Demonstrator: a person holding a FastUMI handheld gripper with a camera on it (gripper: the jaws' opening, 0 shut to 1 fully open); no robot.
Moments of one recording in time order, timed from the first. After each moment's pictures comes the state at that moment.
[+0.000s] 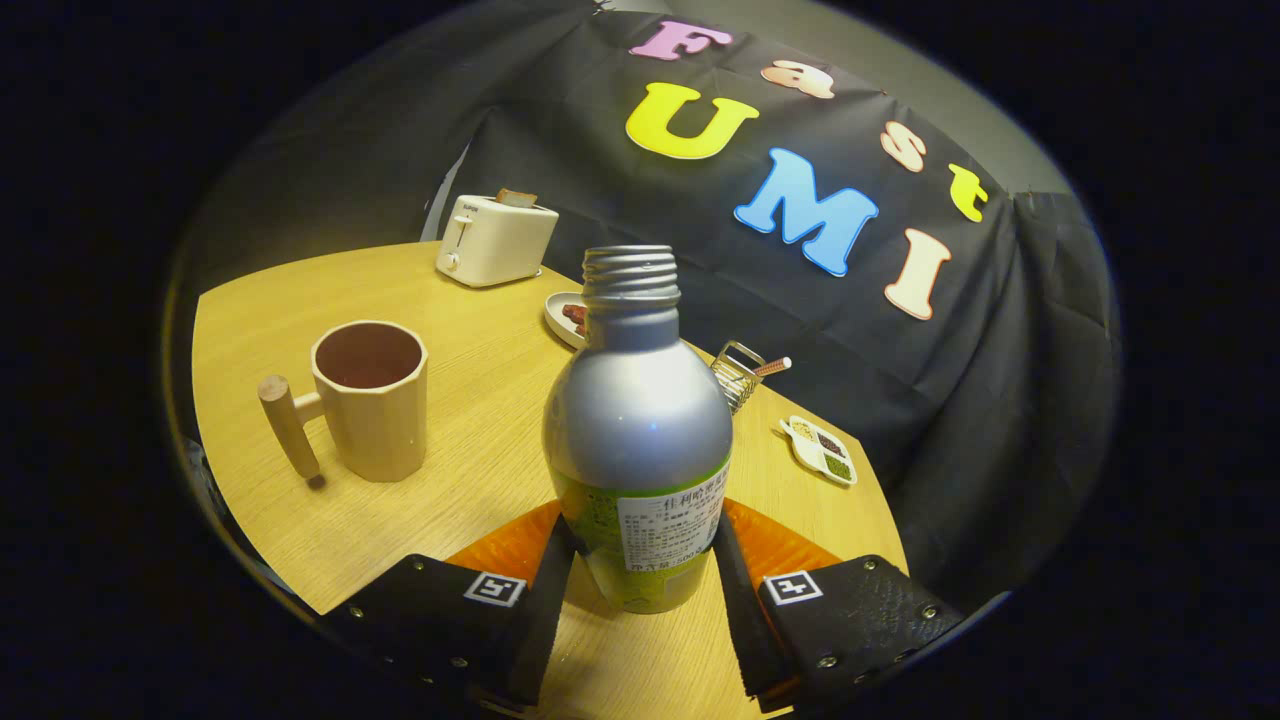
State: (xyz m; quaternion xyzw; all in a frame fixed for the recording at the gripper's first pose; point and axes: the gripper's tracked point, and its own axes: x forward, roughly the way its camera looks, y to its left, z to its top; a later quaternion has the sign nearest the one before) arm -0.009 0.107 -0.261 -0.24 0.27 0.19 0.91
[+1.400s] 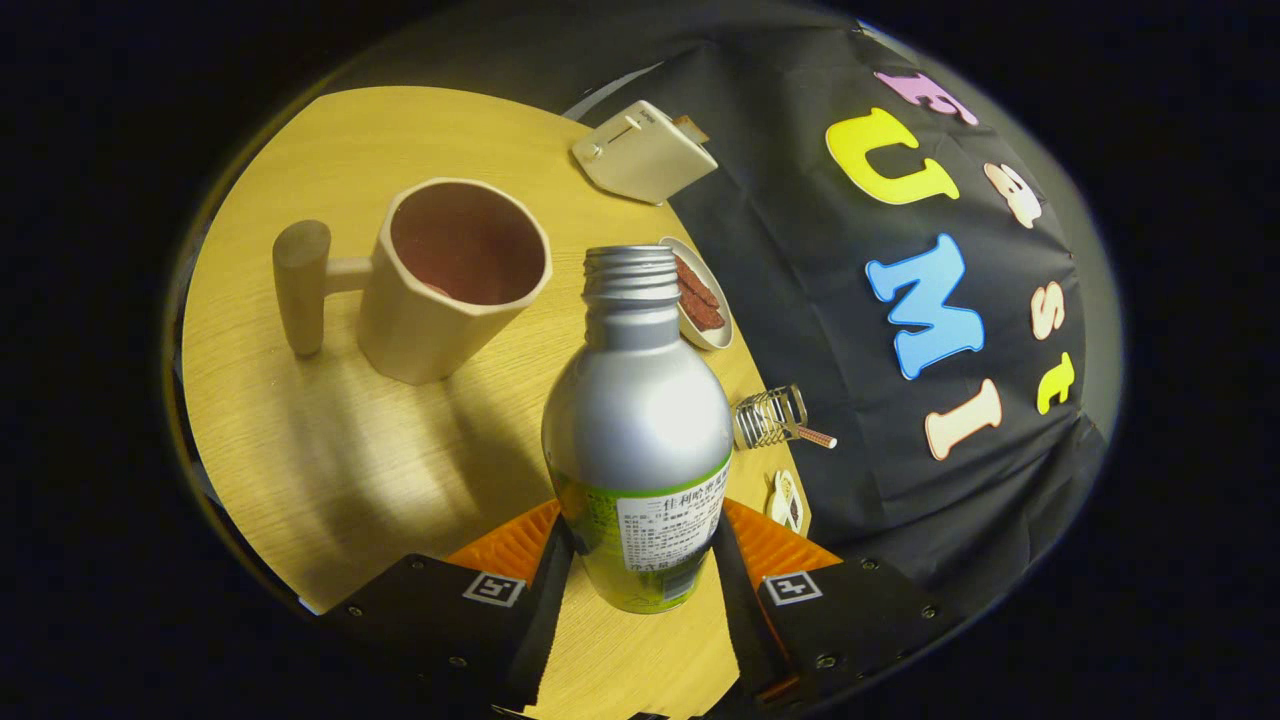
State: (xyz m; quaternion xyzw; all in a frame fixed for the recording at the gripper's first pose) arm -0.007 0.147 -0.280 -0.50 0.29 0.26 0.77
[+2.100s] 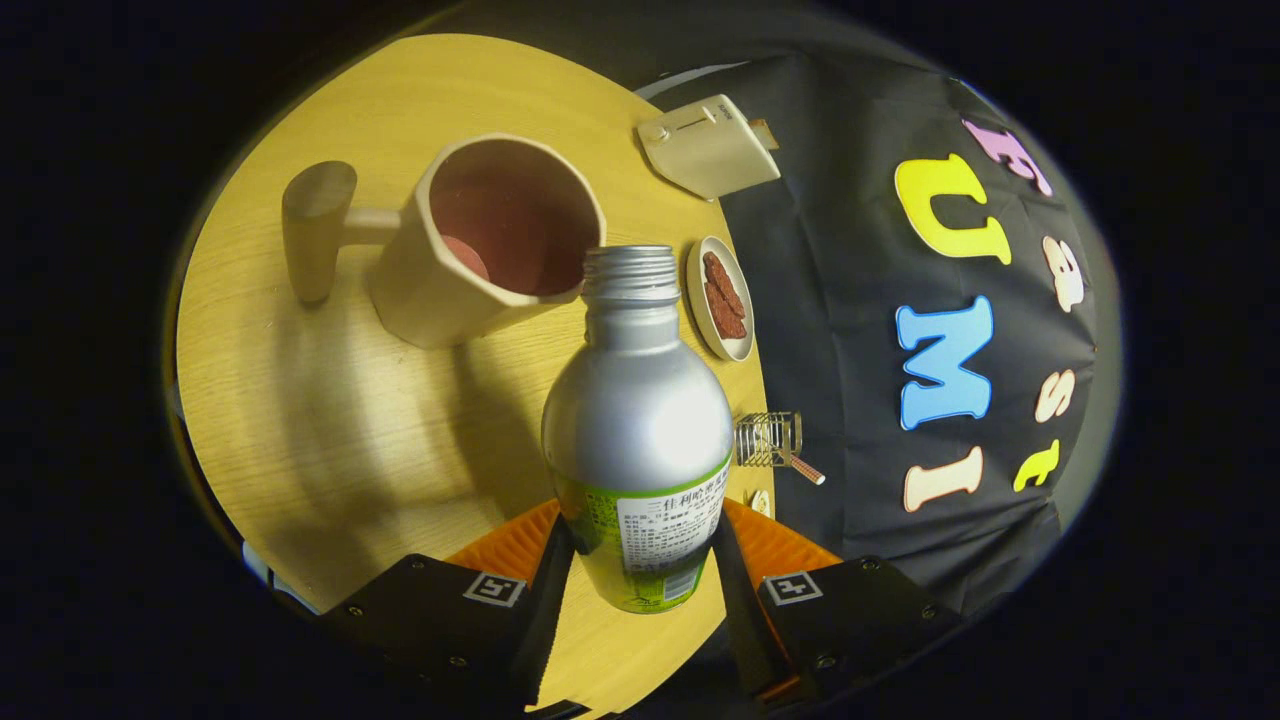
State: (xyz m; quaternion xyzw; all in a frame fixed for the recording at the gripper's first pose) arm 0.004 0.153 -0.276 -0.59 0.28 0.27 0.70
